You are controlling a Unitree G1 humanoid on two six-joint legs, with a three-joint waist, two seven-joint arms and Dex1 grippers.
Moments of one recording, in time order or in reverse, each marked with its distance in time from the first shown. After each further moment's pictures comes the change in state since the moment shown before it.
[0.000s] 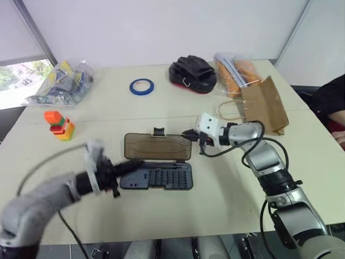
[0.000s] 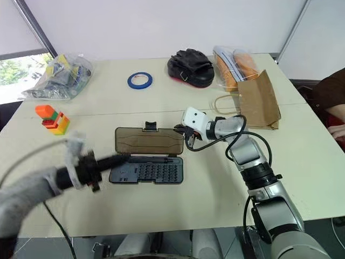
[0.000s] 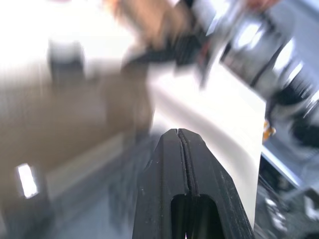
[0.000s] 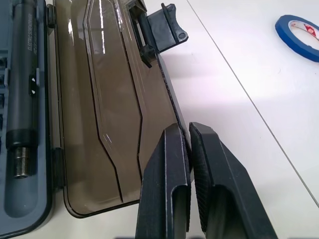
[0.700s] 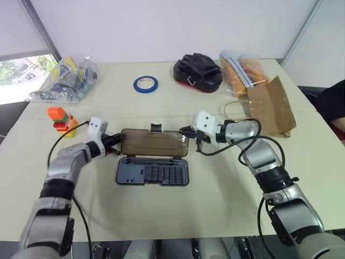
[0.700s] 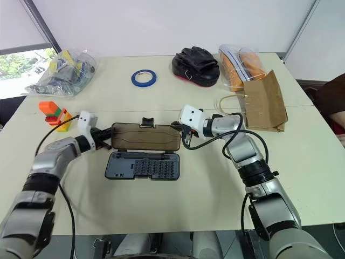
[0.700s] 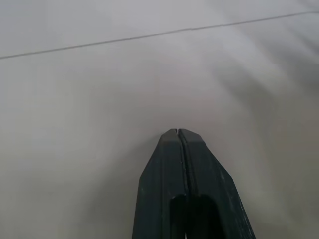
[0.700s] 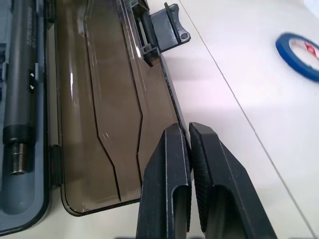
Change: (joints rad) left arm -0.467 -0.173 -0.346 1.167 0.802 -0.589 -0.292; right arm -0.032 -0.003 0.023 0.023 -0.027 -0.053 -0.024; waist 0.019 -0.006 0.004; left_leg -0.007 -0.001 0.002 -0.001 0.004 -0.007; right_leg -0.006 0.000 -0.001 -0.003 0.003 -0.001
